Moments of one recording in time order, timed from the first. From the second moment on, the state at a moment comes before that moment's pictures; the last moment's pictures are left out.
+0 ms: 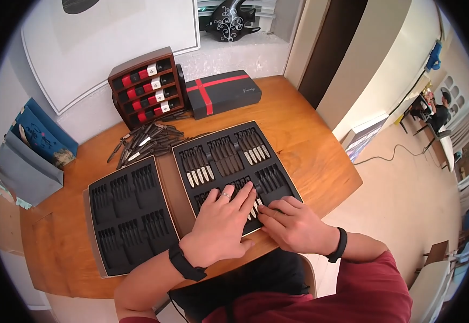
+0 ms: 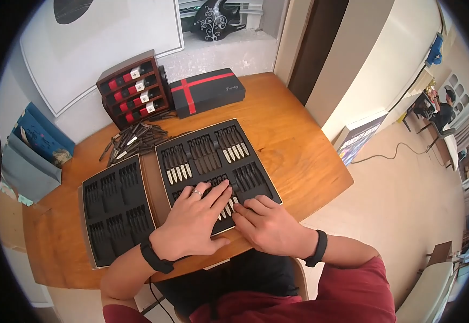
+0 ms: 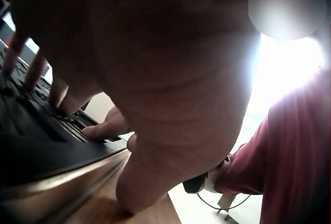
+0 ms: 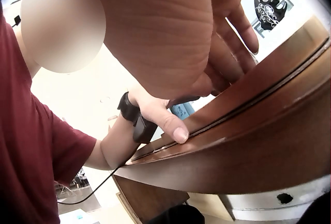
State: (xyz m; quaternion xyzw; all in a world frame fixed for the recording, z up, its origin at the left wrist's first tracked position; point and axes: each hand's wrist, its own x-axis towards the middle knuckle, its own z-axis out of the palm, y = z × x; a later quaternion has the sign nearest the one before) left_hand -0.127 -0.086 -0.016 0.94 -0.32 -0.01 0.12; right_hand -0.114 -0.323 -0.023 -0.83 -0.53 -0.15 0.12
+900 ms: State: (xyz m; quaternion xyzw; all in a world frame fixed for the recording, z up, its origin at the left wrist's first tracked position) left_hand -0.168 -0.105 -0.029 0.96 -0.29 0.02 0.03; right_hand -0.070 -0.310 -0.013 -0.83 -0.54 -0.06 0.11
